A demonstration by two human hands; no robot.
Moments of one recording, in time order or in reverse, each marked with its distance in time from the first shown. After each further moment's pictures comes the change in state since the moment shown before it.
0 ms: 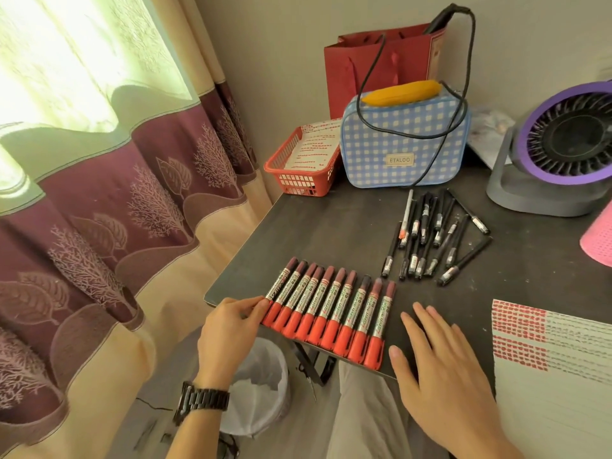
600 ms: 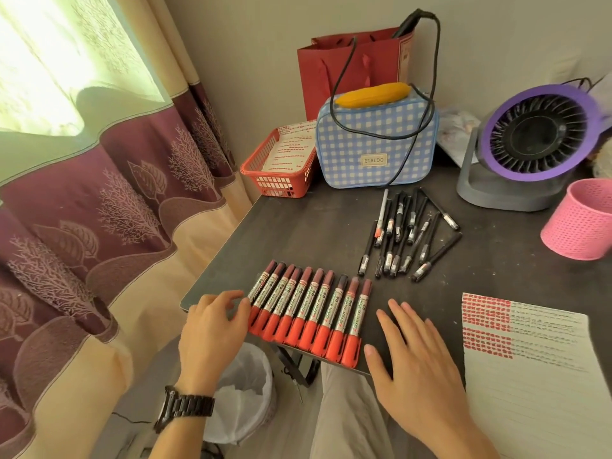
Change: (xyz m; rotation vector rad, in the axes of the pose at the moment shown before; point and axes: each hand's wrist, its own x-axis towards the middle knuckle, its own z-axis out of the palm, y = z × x) left_hand -0.003 0.026 -0.005 0.077 -0.017 -0.010; right_hand -0.001 0.002 0.004 0.053 0.031 -0.004
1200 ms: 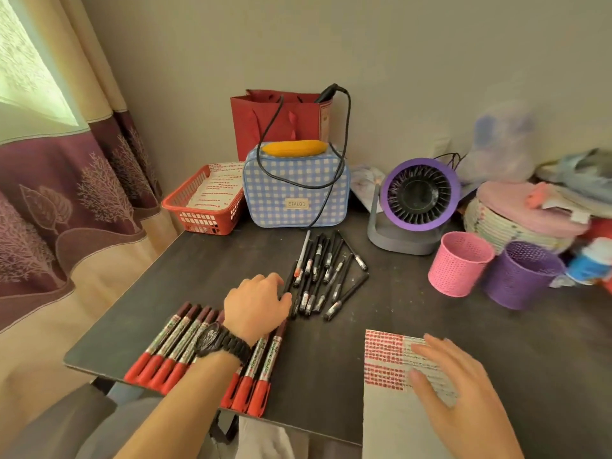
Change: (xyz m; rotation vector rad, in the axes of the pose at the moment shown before) left_hand 0.029 0.201 0.055 0.216 -0.304 0.400; right_hand -0.043 0.124 -0.083 0.377 0.404 0.224
